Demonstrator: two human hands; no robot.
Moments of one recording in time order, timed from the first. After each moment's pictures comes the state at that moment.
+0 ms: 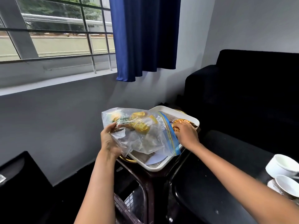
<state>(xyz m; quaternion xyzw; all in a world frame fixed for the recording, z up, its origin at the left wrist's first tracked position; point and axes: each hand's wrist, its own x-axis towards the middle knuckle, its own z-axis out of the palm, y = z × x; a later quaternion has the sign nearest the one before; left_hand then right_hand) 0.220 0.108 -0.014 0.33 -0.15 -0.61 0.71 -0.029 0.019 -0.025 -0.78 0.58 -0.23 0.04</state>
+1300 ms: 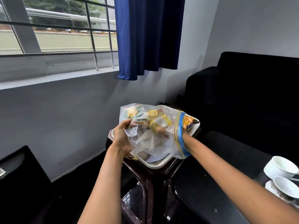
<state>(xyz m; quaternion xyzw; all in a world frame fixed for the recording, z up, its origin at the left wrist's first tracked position) 0.193 0.106 -0.010 0.32 -0.19 -0.67 0.64 0.009 0.068 0.016 -0.57 0.38 -0.37 0.63</state>
